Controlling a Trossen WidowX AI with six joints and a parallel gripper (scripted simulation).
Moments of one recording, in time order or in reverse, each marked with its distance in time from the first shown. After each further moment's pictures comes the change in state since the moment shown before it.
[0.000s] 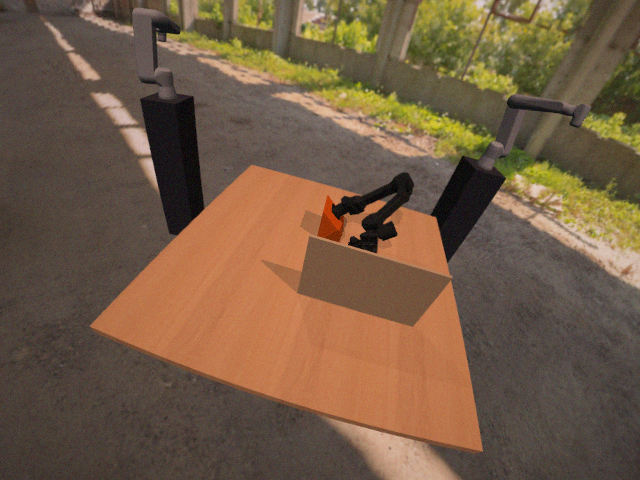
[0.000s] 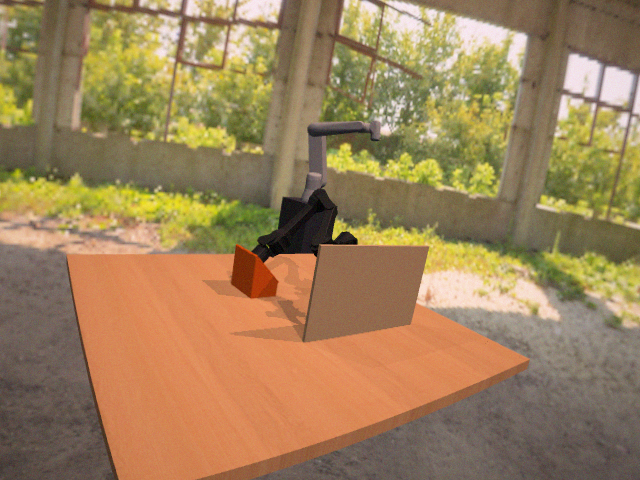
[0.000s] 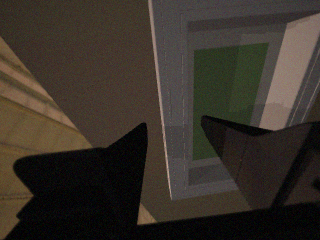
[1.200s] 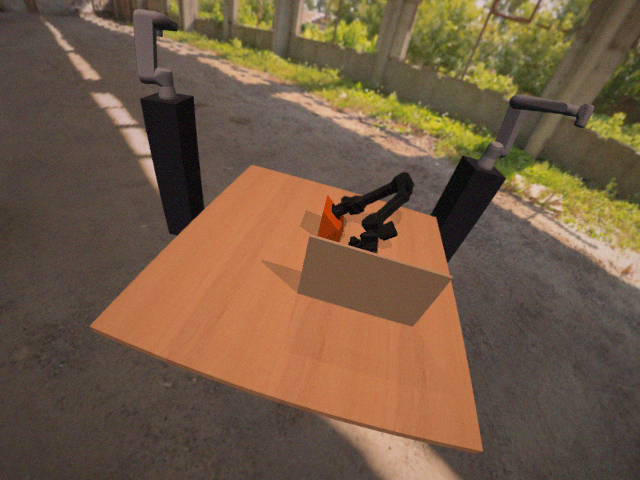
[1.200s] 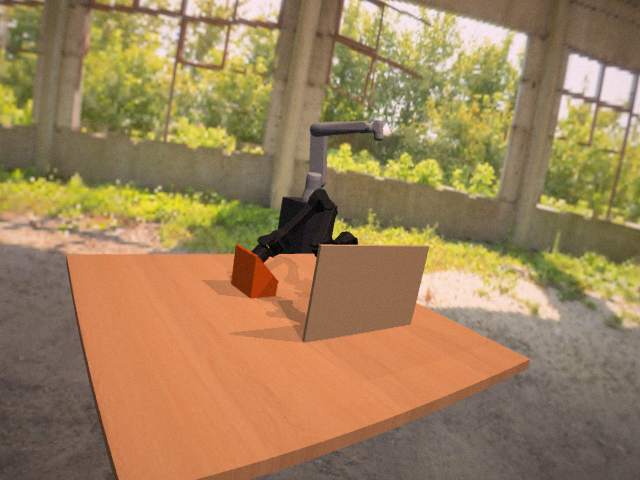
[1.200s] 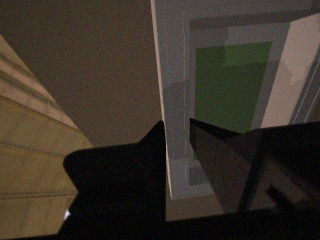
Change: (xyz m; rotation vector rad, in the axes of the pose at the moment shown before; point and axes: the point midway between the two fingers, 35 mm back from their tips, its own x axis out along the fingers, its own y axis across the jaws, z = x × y) arm 0.000 0.001 -0.001 0.000 0.002 0.003
